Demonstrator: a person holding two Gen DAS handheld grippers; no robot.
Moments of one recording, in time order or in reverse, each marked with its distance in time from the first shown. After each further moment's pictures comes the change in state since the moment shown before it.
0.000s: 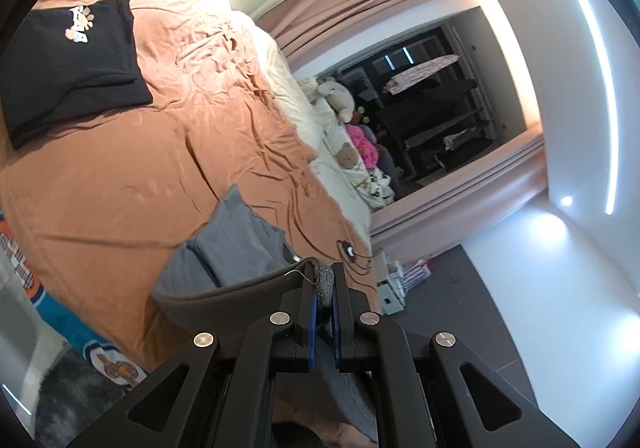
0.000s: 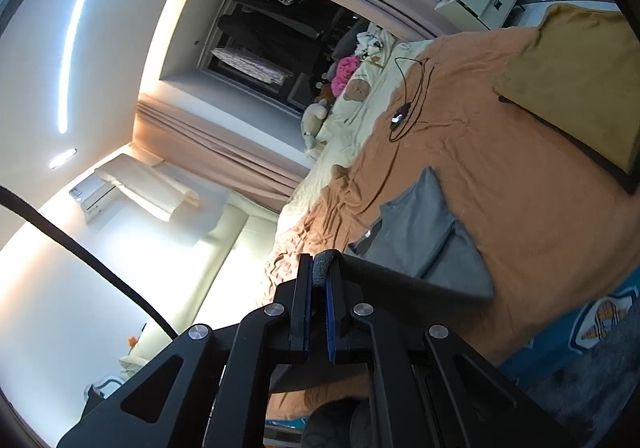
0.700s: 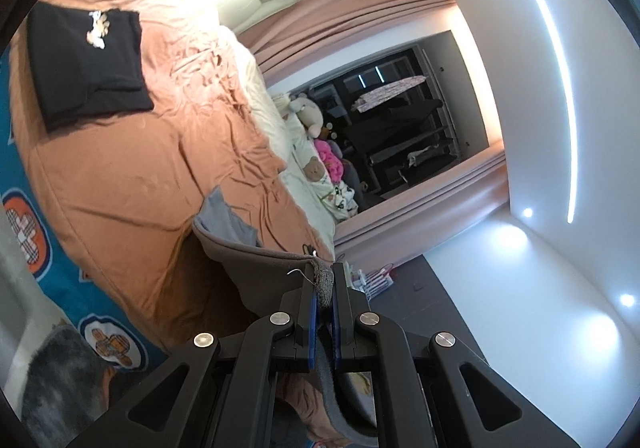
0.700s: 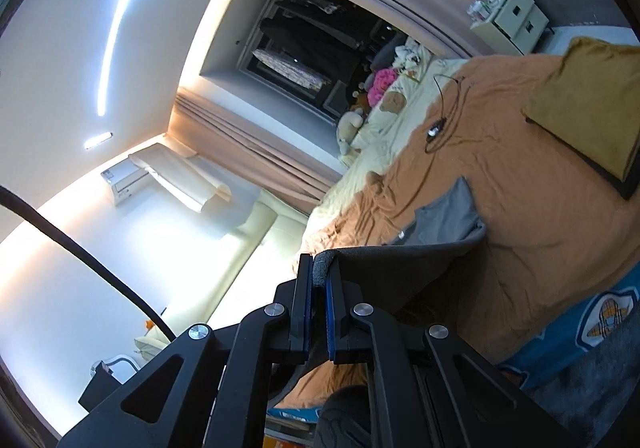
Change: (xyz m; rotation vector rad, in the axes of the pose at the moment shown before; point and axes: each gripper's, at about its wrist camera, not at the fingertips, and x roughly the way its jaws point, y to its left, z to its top) left arm -0.114 0.010 -0.046 -0.028 -0.056 -0.143; right arm -0.081 0.040 -0.052 -0.076 -0.027 0.083
